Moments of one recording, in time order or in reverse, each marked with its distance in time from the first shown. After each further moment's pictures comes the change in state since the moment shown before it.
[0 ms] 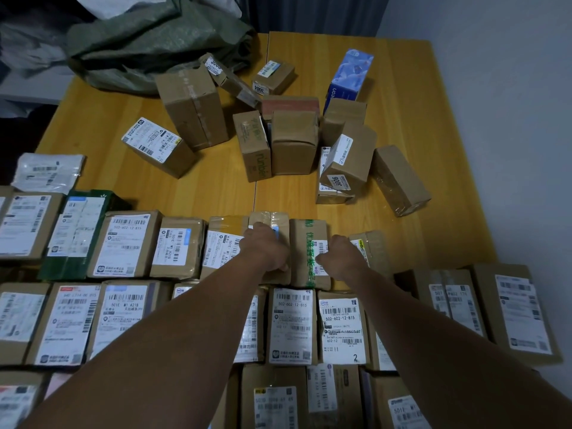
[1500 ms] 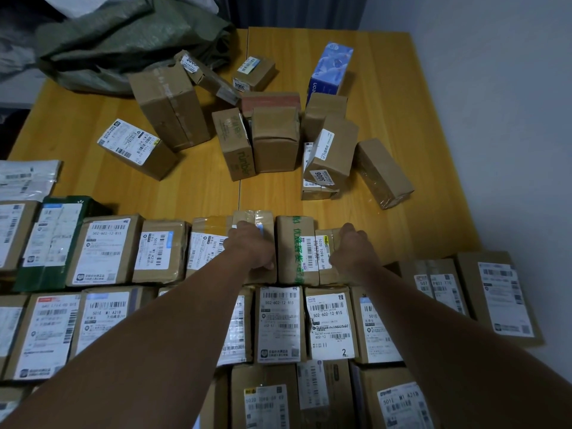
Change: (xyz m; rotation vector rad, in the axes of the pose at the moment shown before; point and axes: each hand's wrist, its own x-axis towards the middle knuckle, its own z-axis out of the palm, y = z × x) left_hand 0.004 0.006 0.002 0.025 -0.006 -0.056; right_hand -0.001 0.037 -0.024 -0.119 0.171 0.006
